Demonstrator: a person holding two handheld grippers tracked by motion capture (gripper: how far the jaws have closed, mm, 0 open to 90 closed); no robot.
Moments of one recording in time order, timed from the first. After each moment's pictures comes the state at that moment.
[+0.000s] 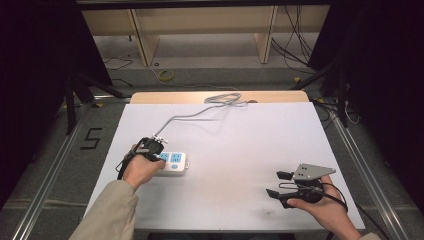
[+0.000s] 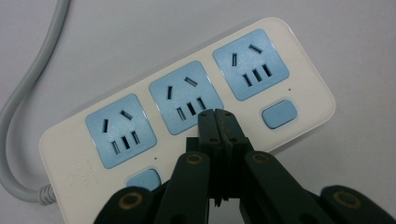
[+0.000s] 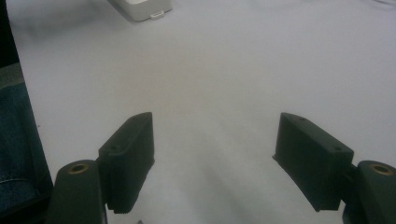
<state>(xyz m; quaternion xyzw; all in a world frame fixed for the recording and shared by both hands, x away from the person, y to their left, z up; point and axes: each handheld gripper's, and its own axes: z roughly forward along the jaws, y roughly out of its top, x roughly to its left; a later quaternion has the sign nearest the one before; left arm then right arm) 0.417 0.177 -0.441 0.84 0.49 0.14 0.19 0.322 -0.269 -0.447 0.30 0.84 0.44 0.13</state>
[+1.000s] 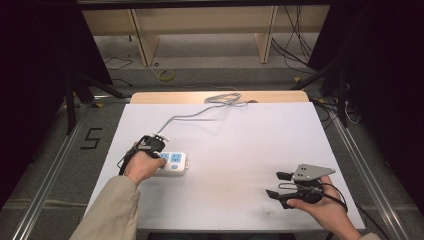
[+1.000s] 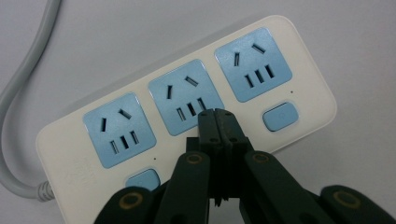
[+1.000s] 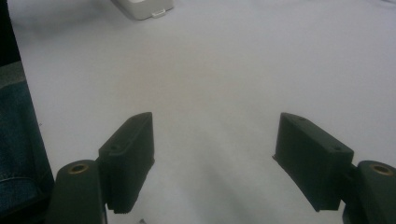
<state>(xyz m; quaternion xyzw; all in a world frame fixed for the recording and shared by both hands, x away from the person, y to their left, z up) 0.426 0.173 -0.439 0.84 0.51 0.12 0.17 0.322 -0.269 -0.447 0.30 0.84 0.44 0.12</state>
